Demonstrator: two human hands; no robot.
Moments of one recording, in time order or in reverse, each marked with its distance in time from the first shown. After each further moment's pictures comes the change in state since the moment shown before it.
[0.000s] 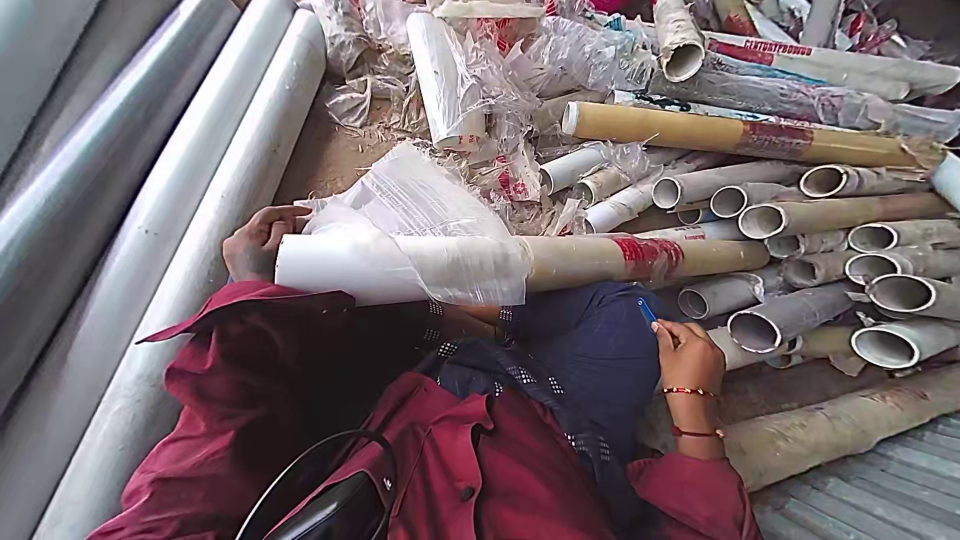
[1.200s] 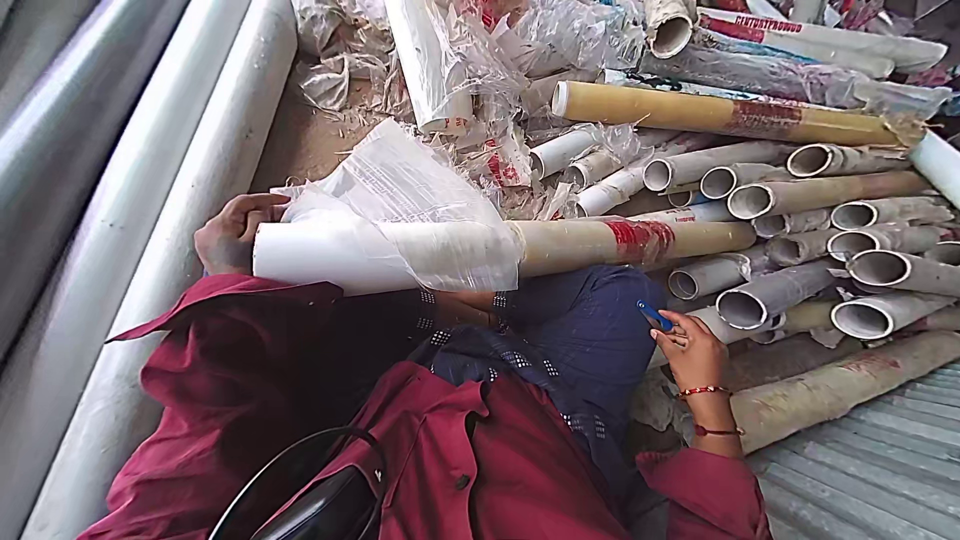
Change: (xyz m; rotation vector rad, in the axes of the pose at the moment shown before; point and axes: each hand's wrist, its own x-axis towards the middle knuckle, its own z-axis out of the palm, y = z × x) left_hand 0.000 -0.004 0.001 0.020 0.001 0.003; right_hand -0.008 0.047 -0.003 0.151 -0.128 -0.030
